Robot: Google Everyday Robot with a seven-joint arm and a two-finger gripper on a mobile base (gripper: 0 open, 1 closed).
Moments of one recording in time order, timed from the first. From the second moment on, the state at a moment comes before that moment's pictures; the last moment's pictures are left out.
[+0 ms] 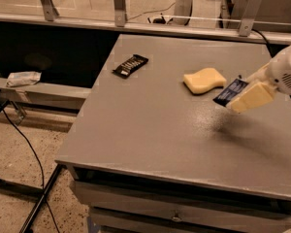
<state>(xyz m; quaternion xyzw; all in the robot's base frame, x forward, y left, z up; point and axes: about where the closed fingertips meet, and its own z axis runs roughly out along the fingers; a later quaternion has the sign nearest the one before) 0.515 -0.244 0.906 -0.41 0.86 0.02 0.31</state>
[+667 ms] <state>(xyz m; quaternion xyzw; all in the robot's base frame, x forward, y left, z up) 0.587 -0.231 0.864 -0.32 0.91 0.00 0.27</state>
